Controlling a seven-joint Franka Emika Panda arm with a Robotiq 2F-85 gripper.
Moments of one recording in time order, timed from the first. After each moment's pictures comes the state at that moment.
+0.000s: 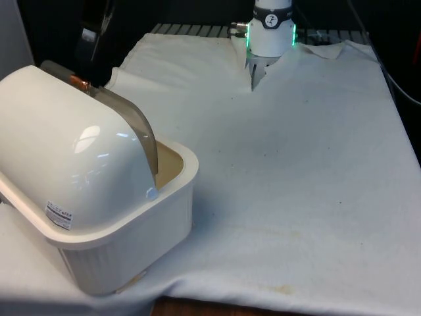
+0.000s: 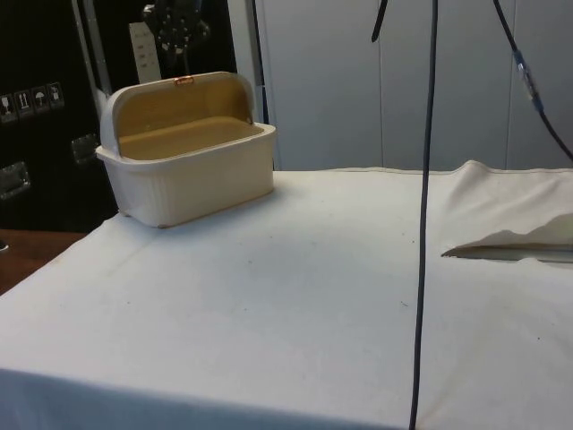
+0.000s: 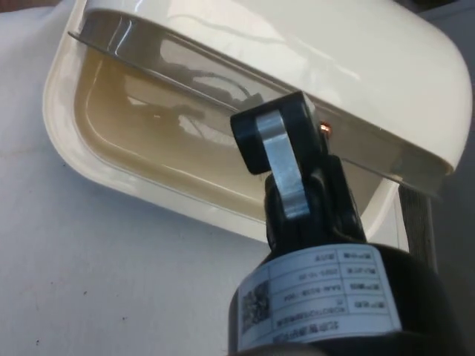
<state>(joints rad) 0.01 0.53 -0.34 -1.51 -0.07 2.61 1.10</state>
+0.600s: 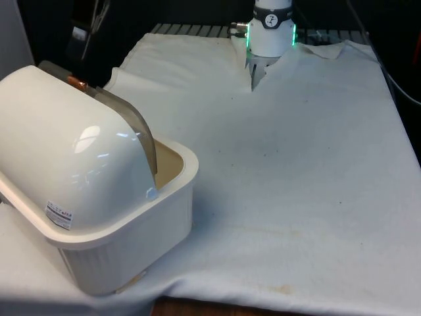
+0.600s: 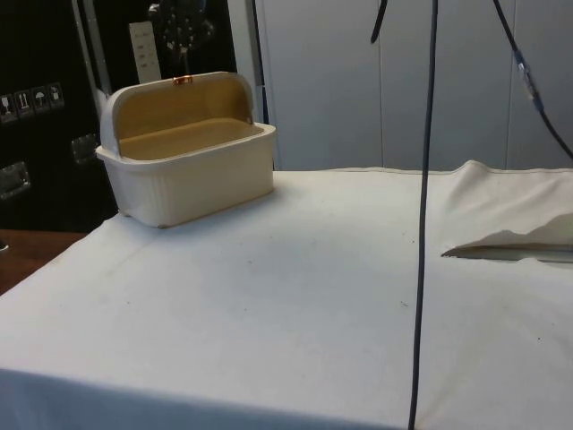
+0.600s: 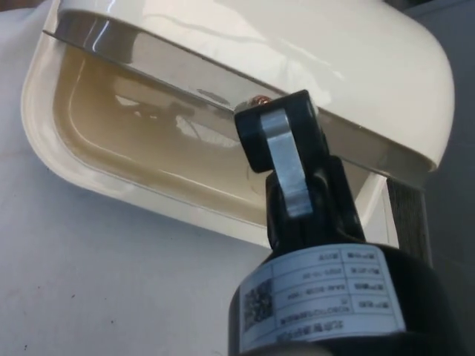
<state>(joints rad) 0.01 0.54 -0.35 -1.50 -0.07 2.61 1.13</state>
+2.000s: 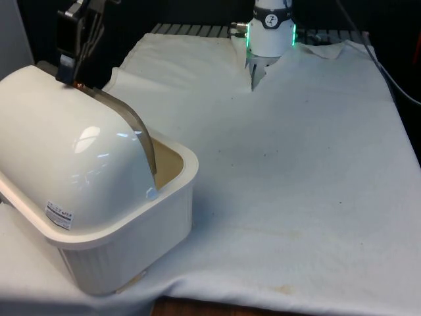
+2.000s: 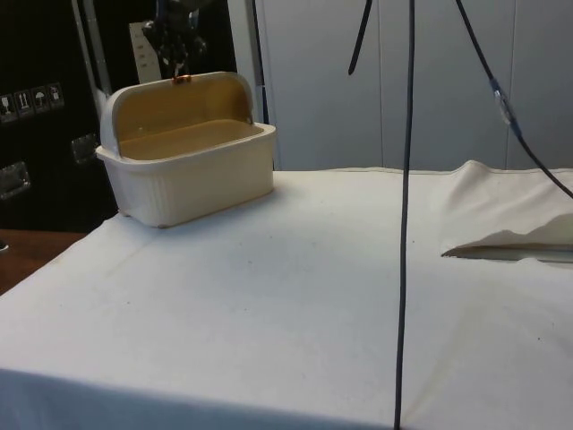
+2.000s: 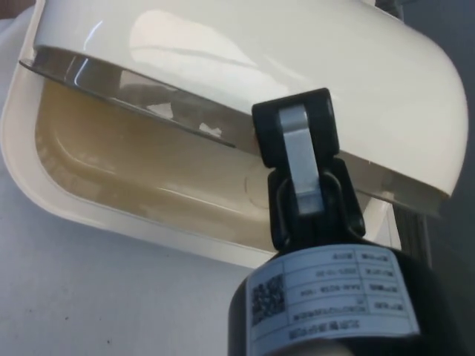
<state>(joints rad) 0.00 0.68 -0.38 -1.34 -0.02 2.53 1.24</state>
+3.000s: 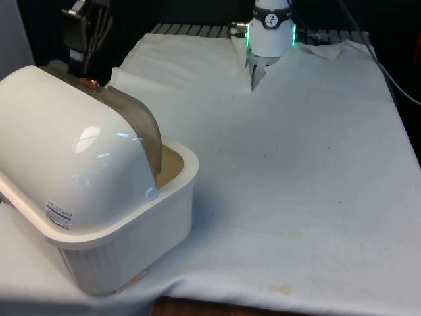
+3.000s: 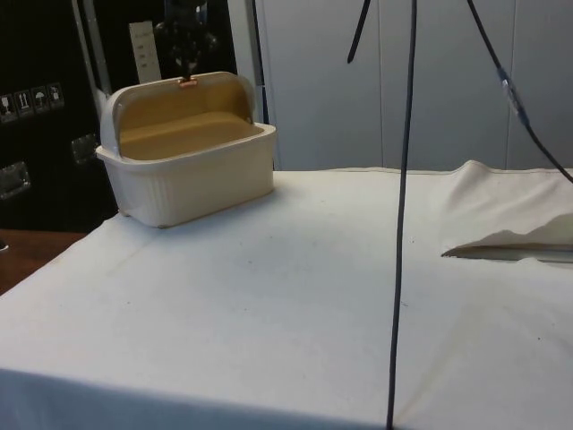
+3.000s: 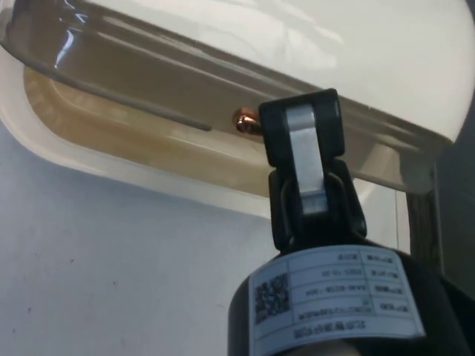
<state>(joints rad) 0.00 0.64 -0.38 -1.35 -0.02 2.38 1.28</state>
